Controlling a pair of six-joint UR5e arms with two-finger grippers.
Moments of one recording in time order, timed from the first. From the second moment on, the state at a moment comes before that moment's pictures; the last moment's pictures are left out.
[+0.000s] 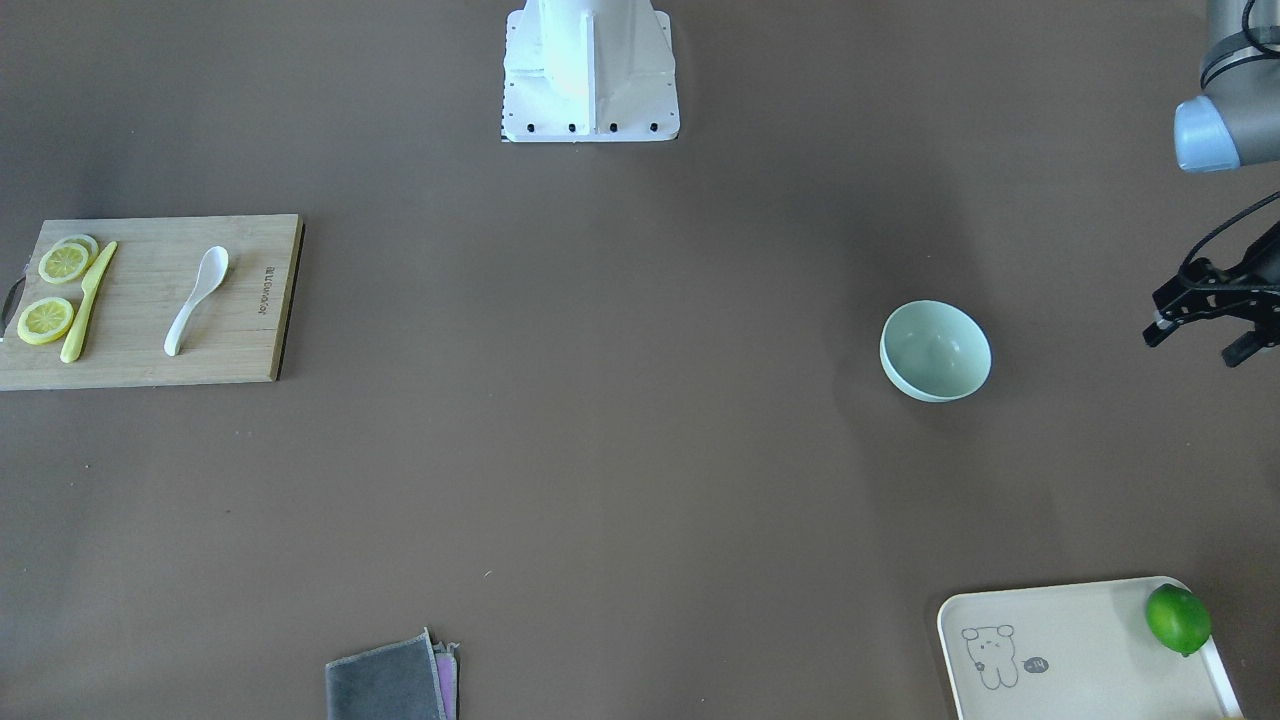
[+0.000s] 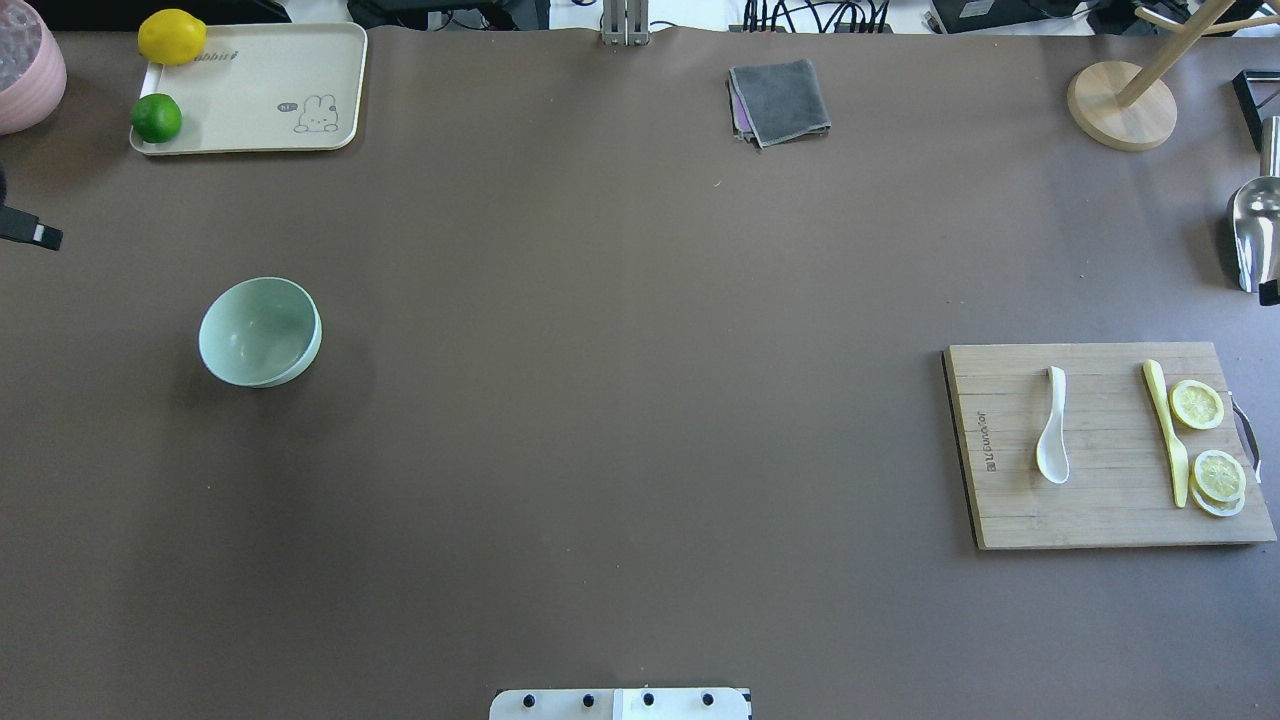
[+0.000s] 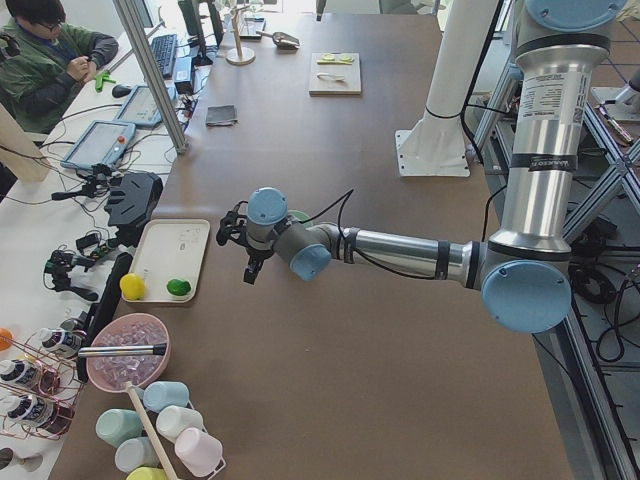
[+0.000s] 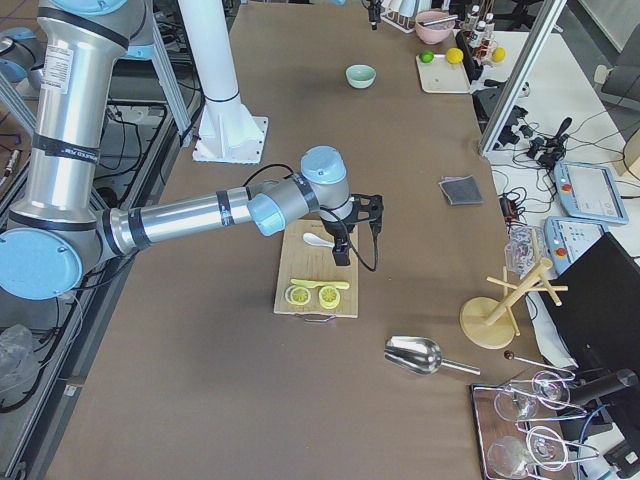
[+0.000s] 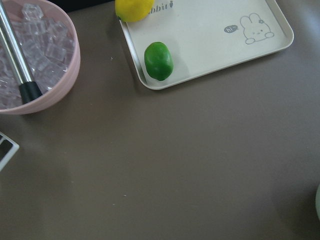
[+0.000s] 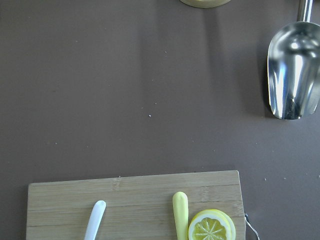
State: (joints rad) left arm -1.20 -1.64 -1.55 -2.31 -2.31 -0.58; right arm 1.26 -1.79 2.01 -1.21 2.22 0.69
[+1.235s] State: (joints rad) left arm -0.87 -1.69 -1.47 -2.56 -2.11 -0.92; right arm 1.14 -1.79 2.01 -1.13 2.15 0.82
